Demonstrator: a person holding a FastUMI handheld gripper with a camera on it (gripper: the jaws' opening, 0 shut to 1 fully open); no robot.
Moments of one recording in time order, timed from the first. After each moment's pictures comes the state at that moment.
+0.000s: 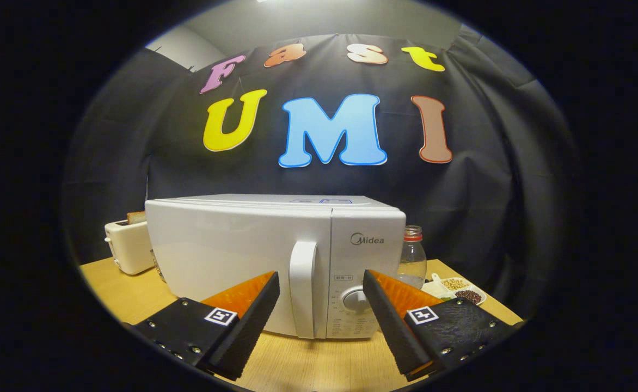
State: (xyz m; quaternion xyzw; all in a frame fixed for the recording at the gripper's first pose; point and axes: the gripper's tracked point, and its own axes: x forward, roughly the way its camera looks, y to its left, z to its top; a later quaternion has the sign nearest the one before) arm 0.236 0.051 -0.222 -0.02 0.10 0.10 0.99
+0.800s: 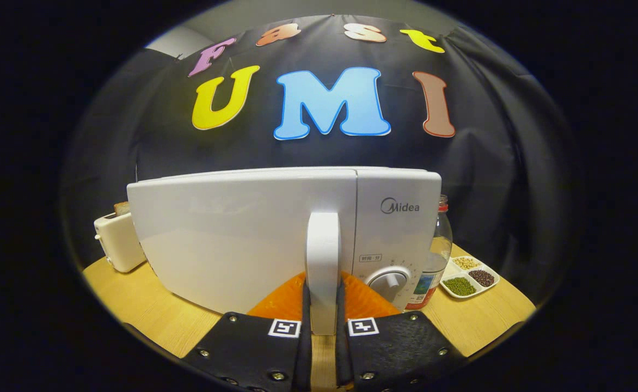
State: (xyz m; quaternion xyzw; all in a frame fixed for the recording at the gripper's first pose) arm 0.248 0.074 -0.255 -0.03 0.16 0.08 0.98
